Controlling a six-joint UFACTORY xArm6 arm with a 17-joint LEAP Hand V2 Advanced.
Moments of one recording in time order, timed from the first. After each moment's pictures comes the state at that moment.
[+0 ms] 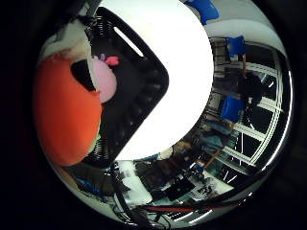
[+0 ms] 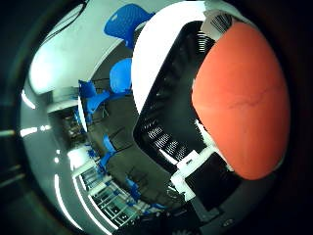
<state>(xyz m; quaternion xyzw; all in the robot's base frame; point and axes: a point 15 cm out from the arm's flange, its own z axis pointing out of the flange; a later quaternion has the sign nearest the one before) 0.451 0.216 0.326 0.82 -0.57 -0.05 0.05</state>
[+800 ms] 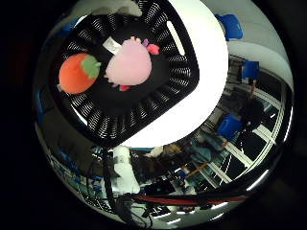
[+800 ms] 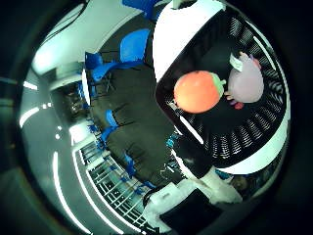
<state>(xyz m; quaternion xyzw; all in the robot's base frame) 0.383 0.231 0.354 0.87 -0.48 -0.11 0.08</state>
